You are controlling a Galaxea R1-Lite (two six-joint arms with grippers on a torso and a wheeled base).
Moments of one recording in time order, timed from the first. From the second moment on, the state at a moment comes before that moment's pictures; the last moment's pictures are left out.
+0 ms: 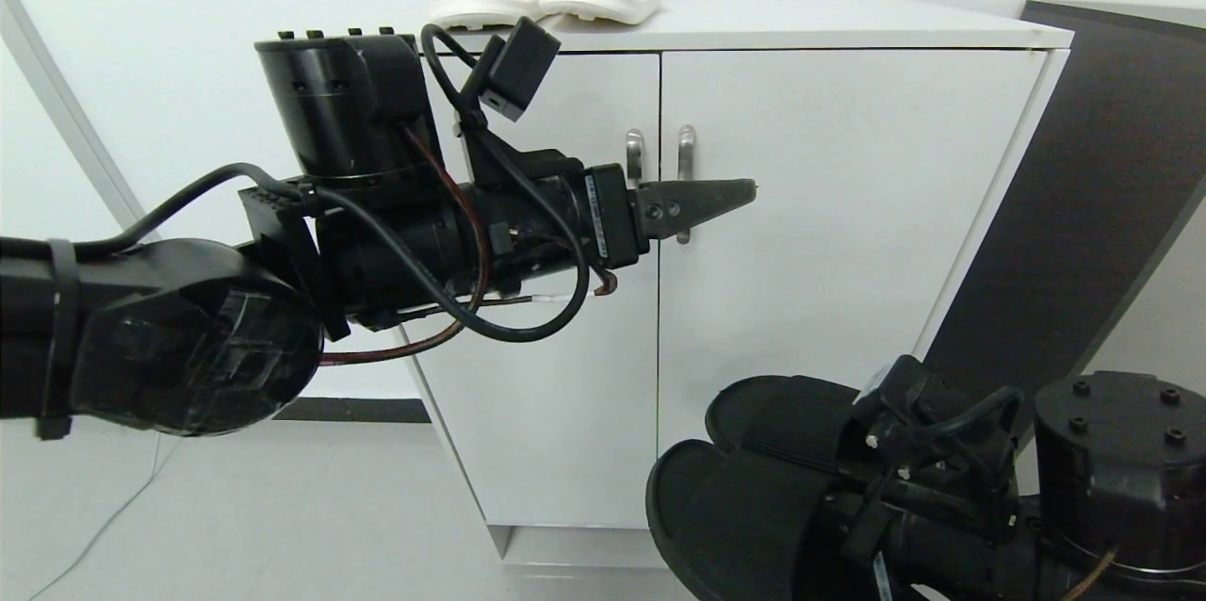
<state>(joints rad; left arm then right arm) -0.62 1.69 -1.14 -0.60 -0.47 -0.31 0.86 1.51 -0.47 -0.71 -0.09 -0.04</state>
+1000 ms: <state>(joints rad) -0.60 1.85 -1.32 -0.56 -0.40 -0.30 0.86 1.51 -0.47 -0.71 -0.09 -0.04</state>
